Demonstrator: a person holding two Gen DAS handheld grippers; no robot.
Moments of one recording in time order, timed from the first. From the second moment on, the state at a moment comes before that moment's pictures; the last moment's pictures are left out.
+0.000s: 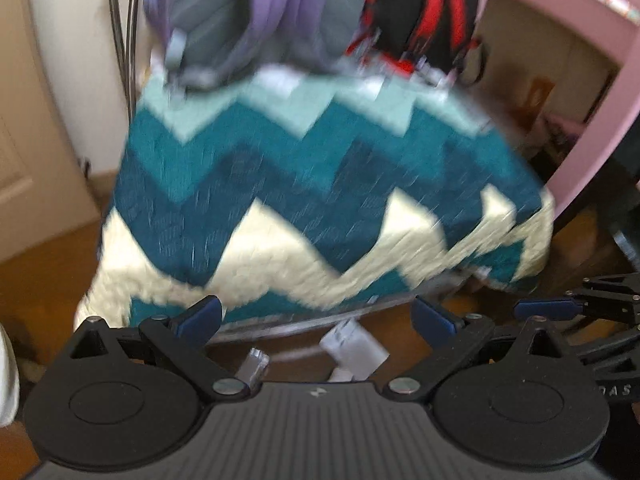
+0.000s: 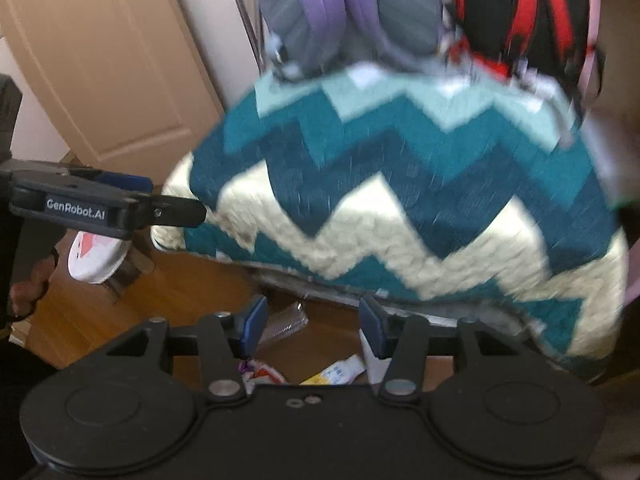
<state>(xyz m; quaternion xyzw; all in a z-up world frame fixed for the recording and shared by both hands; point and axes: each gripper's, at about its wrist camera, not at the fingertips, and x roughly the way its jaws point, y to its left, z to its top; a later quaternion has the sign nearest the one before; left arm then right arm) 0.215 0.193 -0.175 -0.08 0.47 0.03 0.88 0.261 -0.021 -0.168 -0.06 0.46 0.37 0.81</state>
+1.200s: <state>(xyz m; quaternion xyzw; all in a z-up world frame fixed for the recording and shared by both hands) 0.233 0.156 -0.568 0.00 0.76 -0.12 0.64 0.316 0.015 -0.555 -0.06 0.75 0.23 0.61</state>
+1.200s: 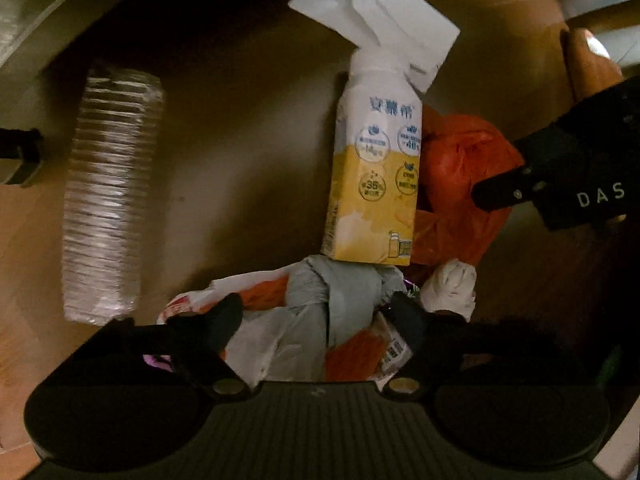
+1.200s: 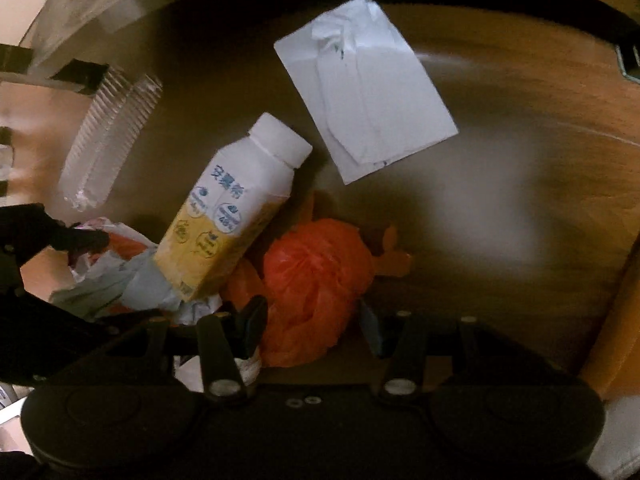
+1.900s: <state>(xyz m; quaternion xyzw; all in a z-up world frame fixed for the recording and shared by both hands) 0.244 0.168 -0.518 -0.04 0.76 -0.12 0.64 0.306 0.015 -0.505 -0.08 0.72 0.24 0.65</state>
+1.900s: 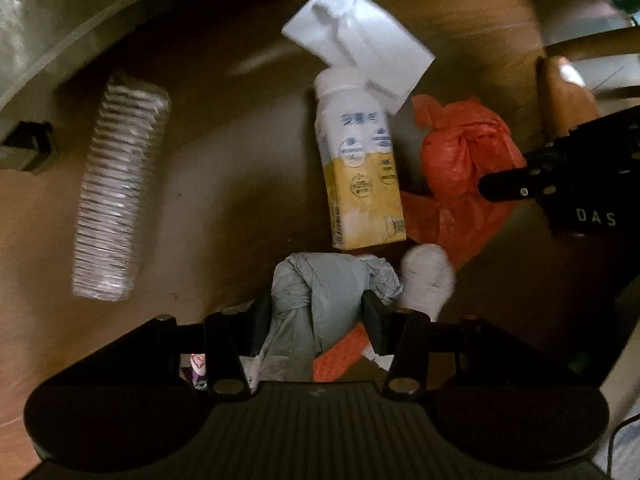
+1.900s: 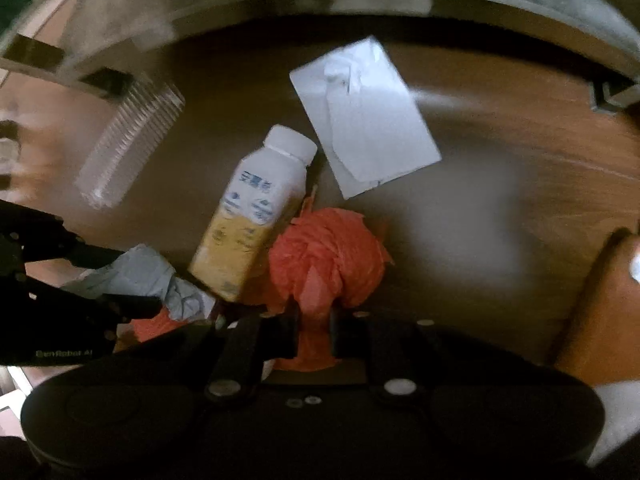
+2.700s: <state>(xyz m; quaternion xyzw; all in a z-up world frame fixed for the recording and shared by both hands) 0.215 0.100 -0.203 -0.06 0.58 -0.11 0.80 0.250 -0.075 -0.177 -0.07 0.53 0.32 0.79</state>
